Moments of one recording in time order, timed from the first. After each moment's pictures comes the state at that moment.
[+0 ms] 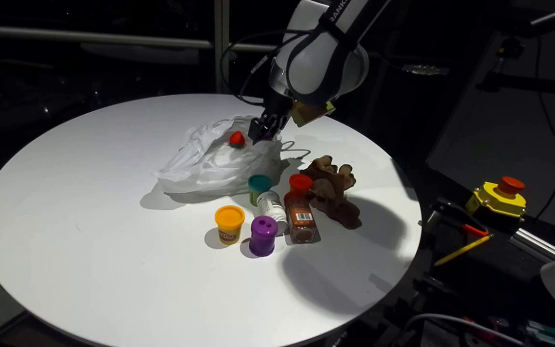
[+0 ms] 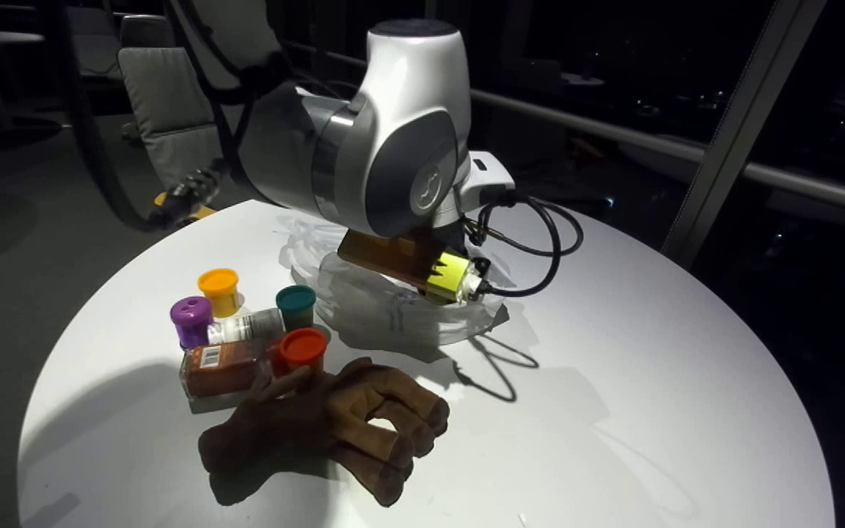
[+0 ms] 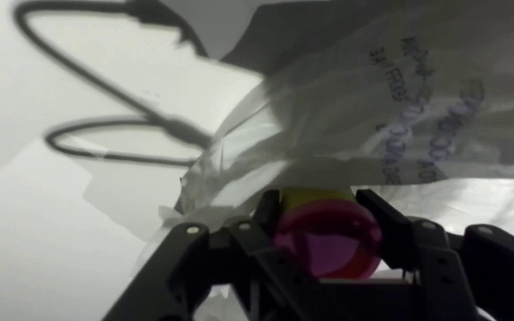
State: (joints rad) arm -0.08 0.67 0.00 -2.04 -0.07 3.05 -0.02
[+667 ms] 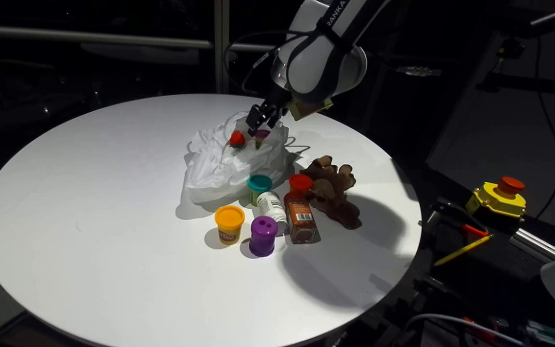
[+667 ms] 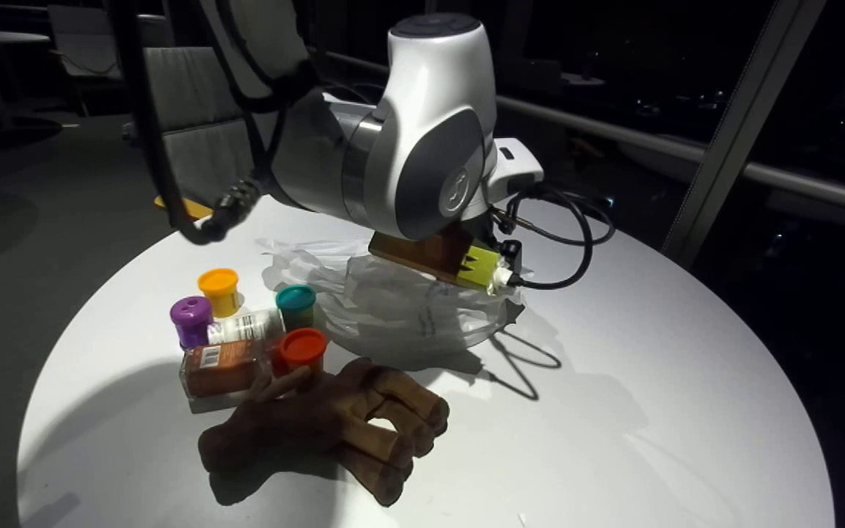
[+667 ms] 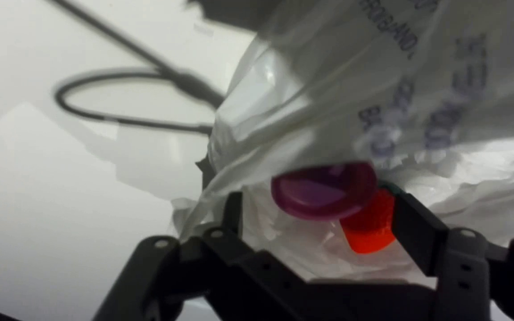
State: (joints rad) arm -0.08 0.70 -0.03 -1.99 -0.07 3.14 -0.02
